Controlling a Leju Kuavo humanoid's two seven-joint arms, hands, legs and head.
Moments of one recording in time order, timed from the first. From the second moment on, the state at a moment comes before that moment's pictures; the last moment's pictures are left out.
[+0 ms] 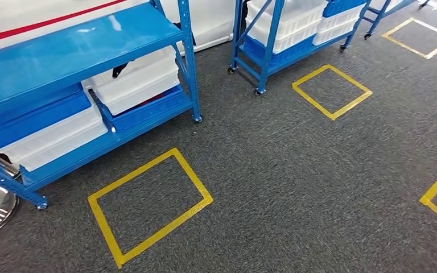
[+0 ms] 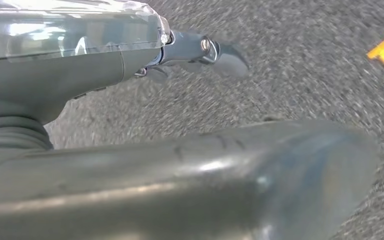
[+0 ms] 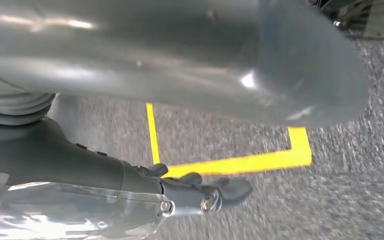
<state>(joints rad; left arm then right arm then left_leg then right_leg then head) -0.07 0.06 -1.22 -0.13 1.31 0.38 -0.43 -0.03 0.04 -0.51 -0.19 0.85 -0.15 -0.06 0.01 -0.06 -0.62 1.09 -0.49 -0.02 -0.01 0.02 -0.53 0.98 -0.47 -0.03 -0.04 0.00</state>
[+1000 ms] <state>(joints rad) -0.07 0.07 -1.22 -0.13 1.33 0.37 -0.44 -0.03 0.04 -0.51 -0.19 0.88 -0.15 -0.06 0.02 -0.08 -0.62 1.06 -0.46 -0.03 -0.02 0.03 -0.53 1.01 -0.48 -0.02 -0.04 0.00</state>
